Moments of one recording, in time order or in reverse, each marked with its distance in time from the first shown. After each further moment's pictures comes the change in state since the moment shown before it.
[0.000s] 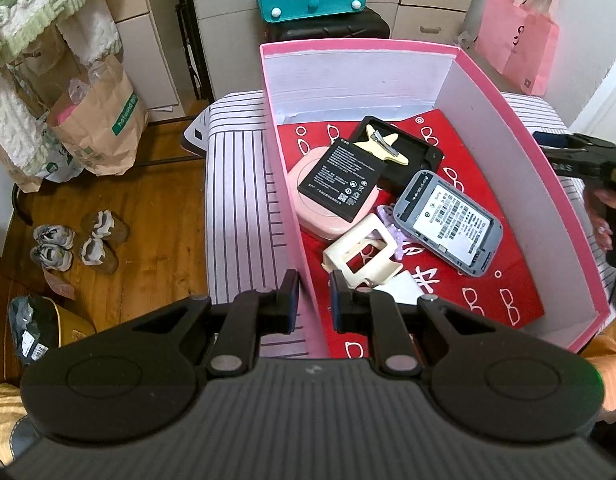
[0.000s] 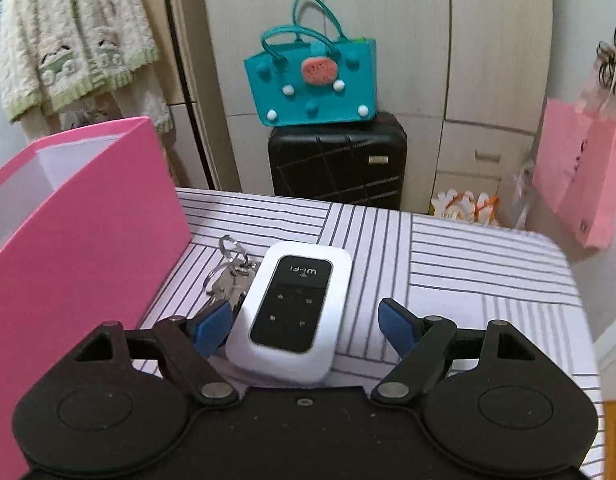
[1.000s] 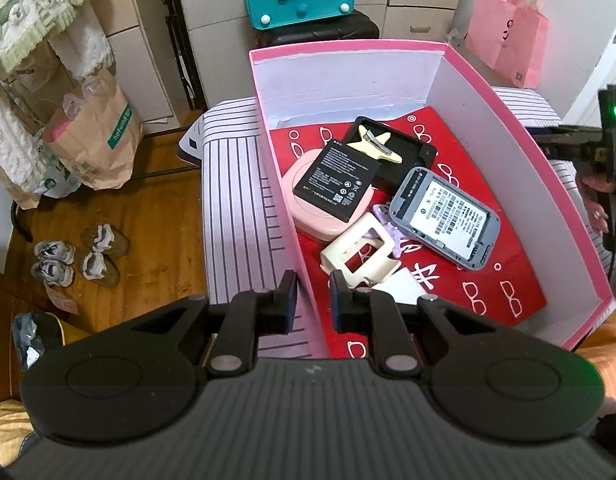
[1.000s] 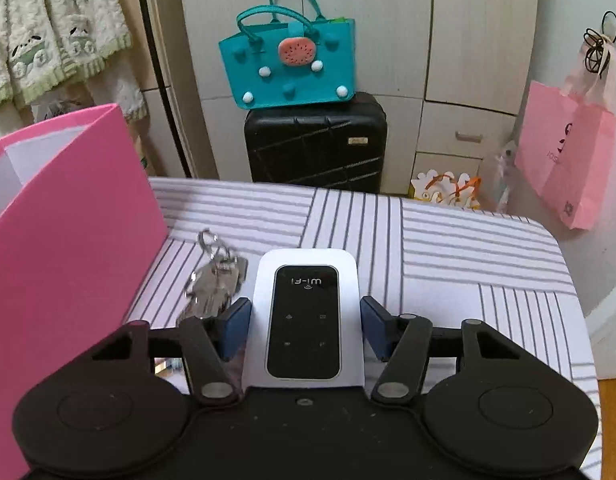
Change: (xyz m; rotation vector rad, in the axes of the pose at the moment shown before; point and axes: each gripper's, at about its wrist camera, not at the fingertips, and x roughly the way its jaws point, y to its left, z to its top) left arm -0.001 -0.002 -0.002 0.048 -0.015 -0.008; right arm 0.006 0.006 0.002 0.013 0.067 -0.070
